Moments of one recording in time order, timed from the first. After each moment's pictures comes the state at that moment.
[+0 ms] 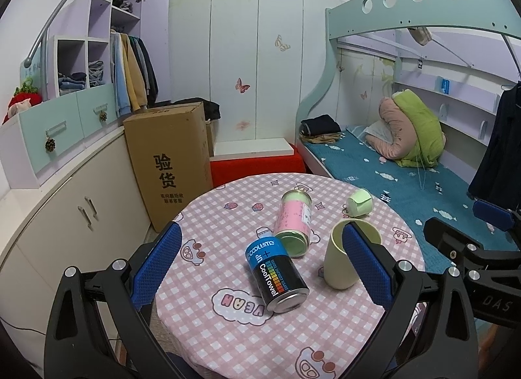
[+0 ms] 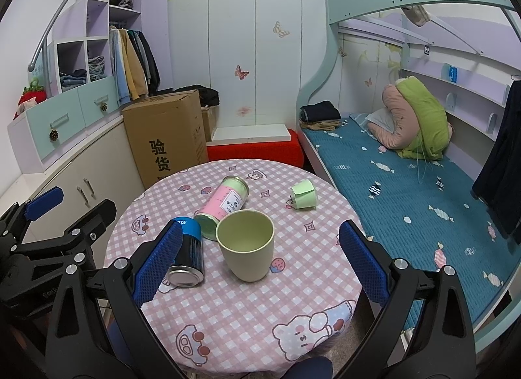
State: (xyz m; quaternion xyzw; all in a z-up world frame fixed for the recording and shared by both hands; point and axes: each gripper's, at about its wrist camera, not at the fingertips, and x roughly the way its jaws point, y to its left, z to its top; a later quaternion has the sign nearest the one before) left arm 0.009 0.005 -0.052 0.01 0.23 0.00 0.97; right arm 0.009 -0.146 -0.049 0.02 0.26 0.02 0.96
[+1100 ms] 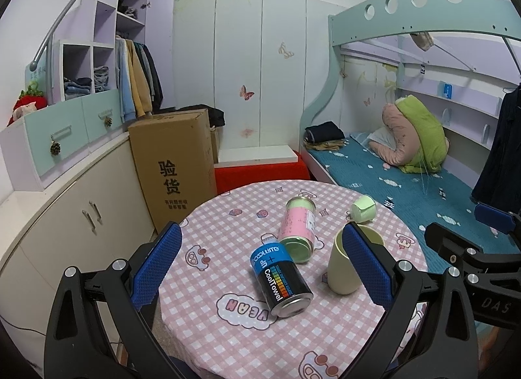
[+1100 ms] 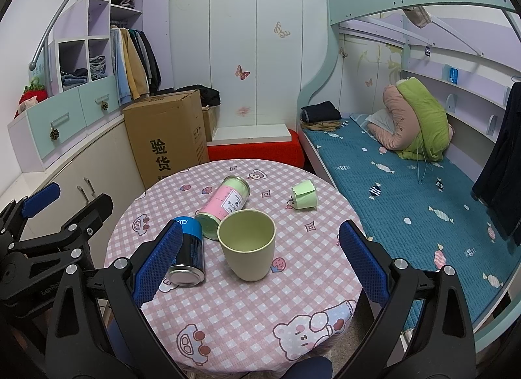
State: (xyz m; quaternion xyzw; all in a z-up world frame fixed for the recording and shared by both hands) left arm 0.004 0.007 -0.049 0.01 0.22 0.00 0.98; right arm 0.009 -0.146 -0.049 0.01 0.26 0.02 0.97
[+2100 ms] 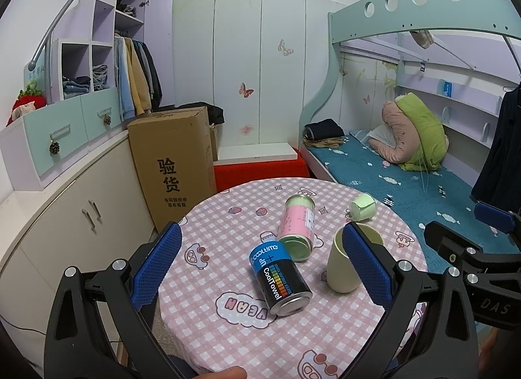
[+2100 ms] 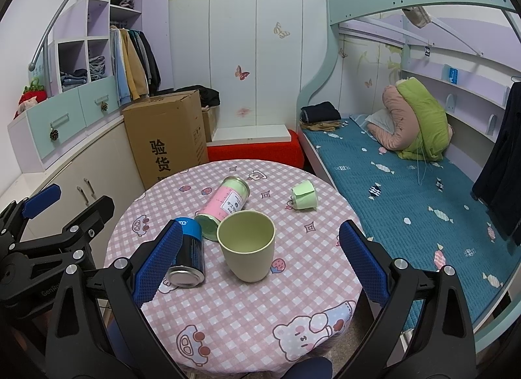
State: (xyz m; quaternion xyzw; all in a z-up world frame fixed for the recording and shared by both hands) left arm 0.007 0.007 -0.047 0.01 0.22 0.00 0.97; right arm 0.009 -0.147 -0.049 0.01 0.26 0.02 0.97
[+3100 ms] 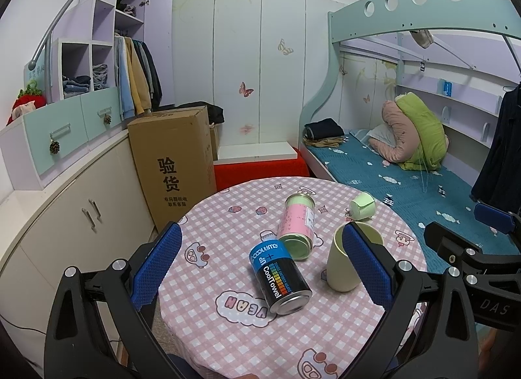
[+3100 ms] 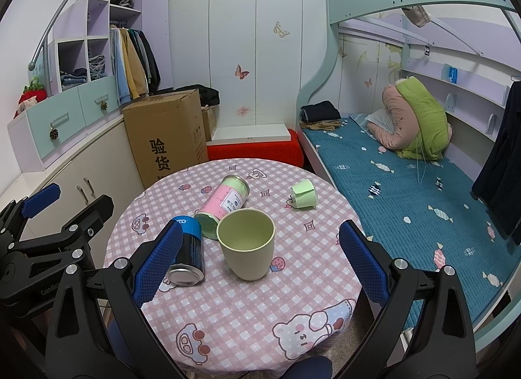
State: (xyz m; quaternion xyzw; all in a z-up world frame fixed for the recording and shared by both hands) left arm 0.006 0.005 -0.049 0.01 0.22 0.00 0.97; right arm 0.008 -0.147 -0.050 0.01 0.26 0.02 0.96
